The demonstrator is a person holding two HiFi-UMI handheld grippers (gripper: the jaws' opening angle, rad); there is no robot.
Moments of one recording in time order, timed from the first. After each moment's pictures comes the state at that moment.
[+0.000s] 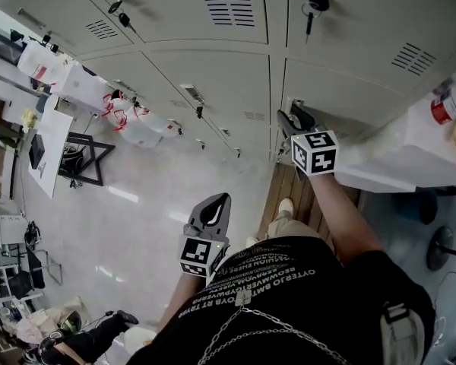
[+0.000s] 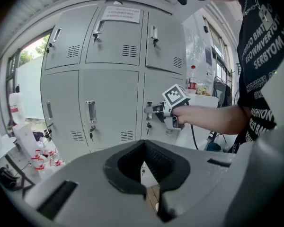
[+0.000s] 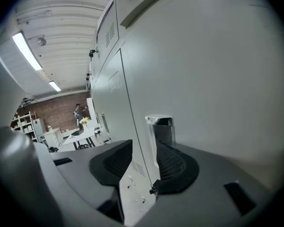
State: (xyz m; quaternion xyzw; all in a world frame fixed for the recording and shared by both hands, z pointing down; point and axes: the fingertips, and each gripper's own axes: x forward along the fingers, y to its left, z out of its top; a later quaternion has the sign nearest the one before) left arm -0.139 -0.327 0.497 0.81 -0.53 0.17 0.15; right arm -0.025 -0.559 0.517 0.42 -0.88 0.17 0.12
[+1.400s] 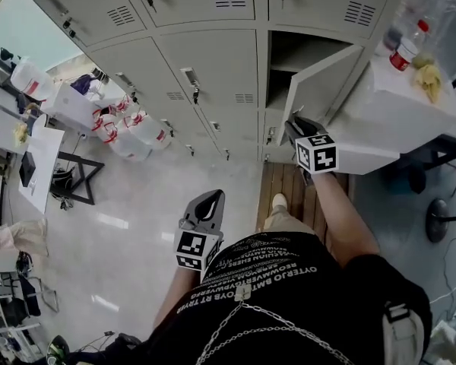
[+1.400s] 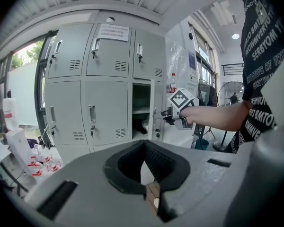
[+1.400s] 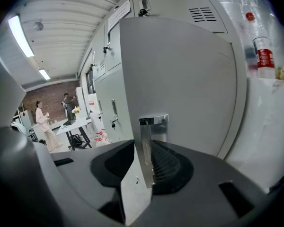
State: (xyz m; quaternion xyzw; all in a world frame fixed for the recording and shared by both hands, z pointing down) left arm -0.164 -0.206 0.484 0.85 -0.49 0.16 0.11; right arm 0.021 -0.410 0.519 0.48 -0.84 0.17 0.19
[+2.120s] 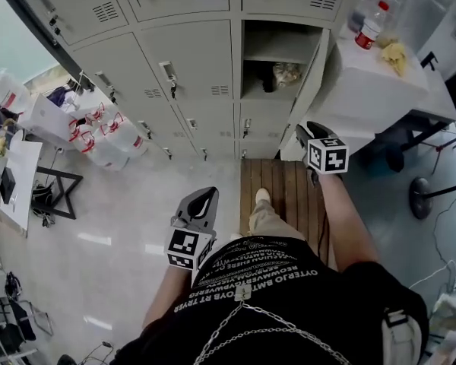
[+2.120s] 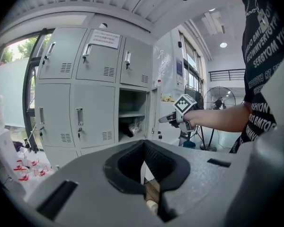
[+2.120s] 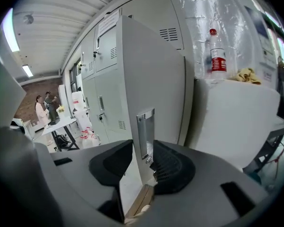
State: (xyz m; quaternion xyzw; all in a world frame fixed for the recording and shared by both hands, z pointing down) left arm -0.147 -0.155 0.474 0.89 -0.43 0.13 0.09; right arm 0.116 -0.325 0.520 0.57 -0.78 0.18 0.20
